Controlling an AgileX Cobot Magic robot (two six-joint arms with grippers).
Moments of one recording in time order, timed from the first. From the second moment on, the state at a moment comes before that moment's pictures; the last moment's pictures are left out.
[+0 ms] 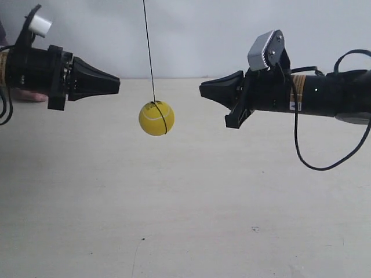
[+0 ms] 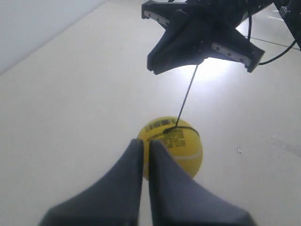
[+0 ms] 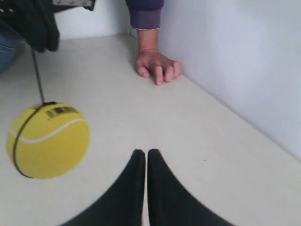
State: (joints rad) left arm 0.05 1.89 -1.20 1.75 -1.21 -1.12; right arm 0.19 1.96 -1.05 -1.20 -1.03 0.63
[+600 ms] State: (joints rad) left arm 0.05 1.37 -1.06 1.75 -0.80 -1.29; right arm 0.19 1.55 -1.05 -1.21 -0.52 0.71
